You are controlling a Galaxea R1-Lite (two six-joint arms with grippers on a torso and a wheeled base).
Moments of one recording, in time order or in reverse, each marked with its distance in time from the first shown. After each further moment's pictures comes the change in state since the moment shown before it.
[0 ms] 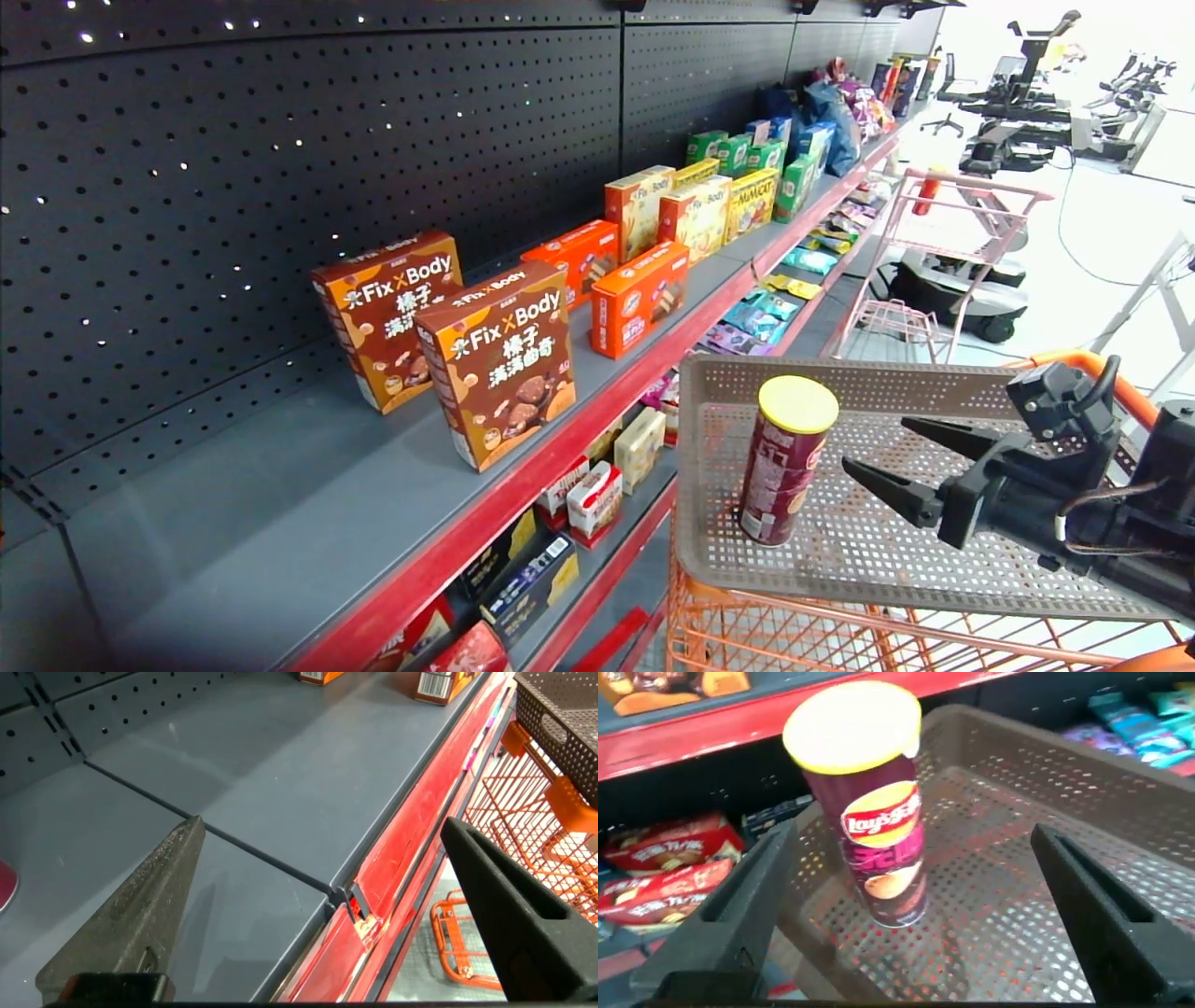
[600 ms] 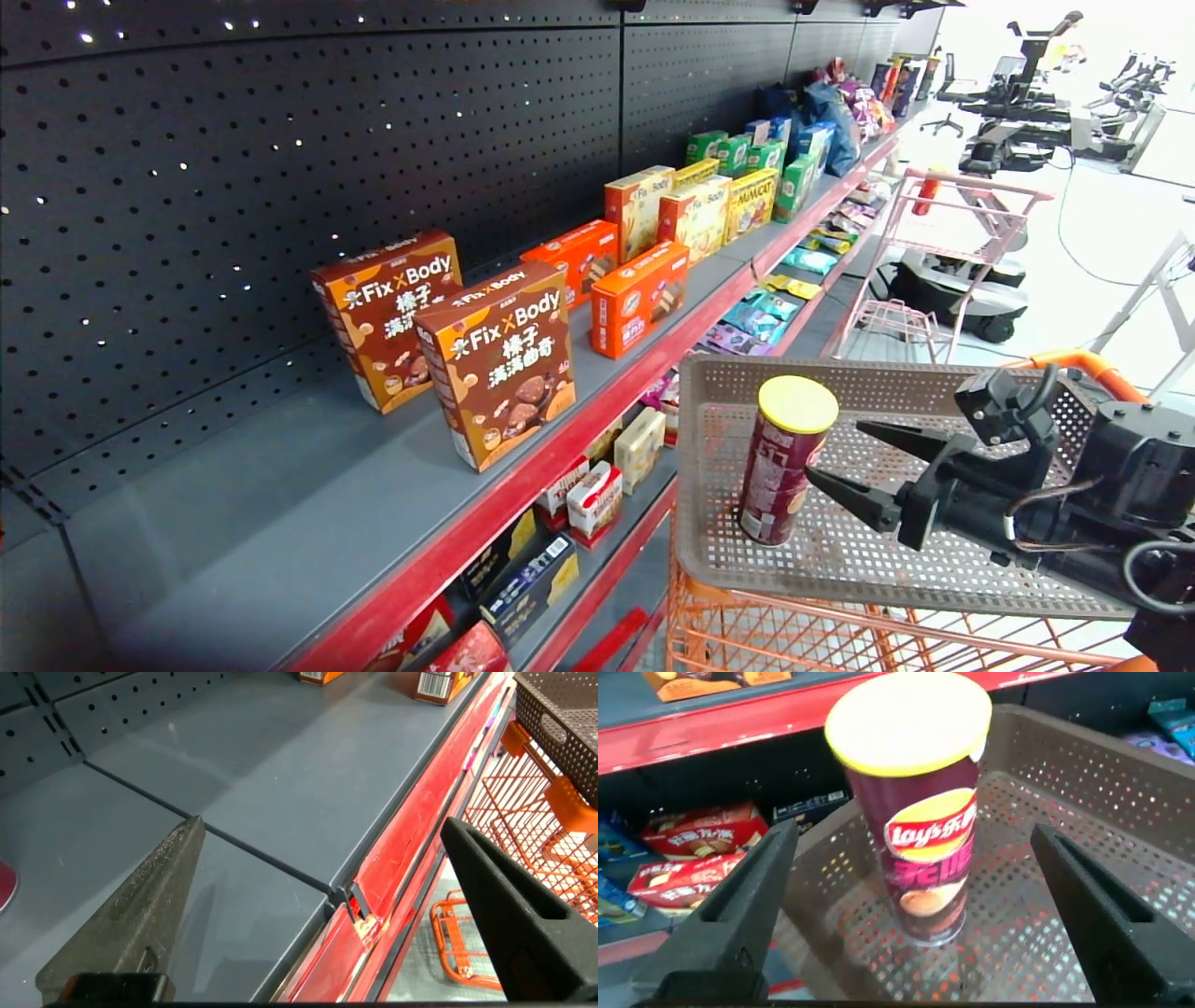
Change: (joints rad) left arm 0.000 0.000 0.000 0.000 0.000 0.000; right arm 0.048 0.128 -0.034 -0.101 0.053 0.000
